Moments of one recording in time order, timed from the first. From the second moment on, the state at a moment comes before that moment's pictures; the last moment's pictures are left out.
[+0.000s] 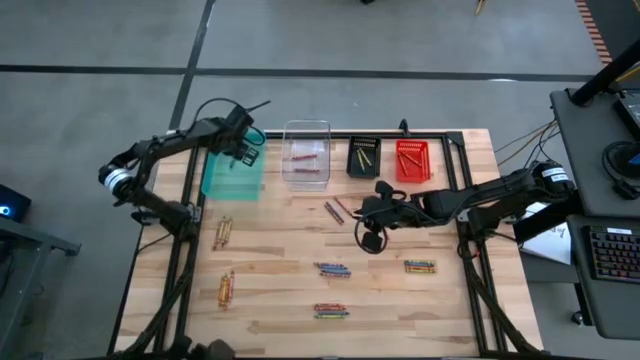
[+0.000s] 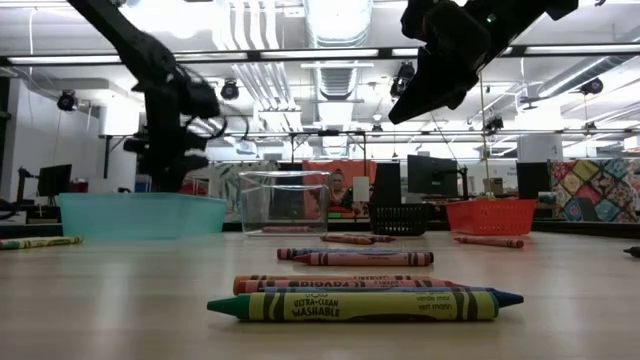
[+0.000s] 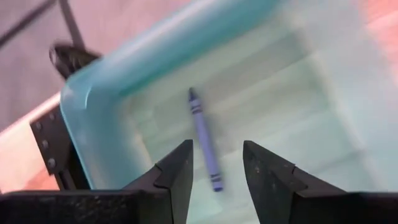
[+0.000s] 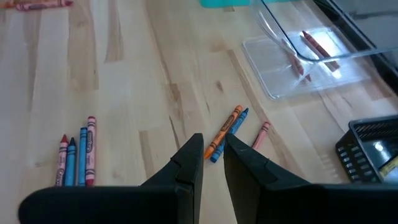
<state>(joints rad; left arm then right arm) 0.90 1.46 0.93 -0.67 -0.33 -0.10 0.12 1.36 0.86 -0.23 0.31 0.24</state>
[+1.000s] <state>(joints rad) 0.22 1.02 0.75 -0.10 -0.33 0.00 0.02 1.55 1.06 -0.88 0.10 0.68</state>
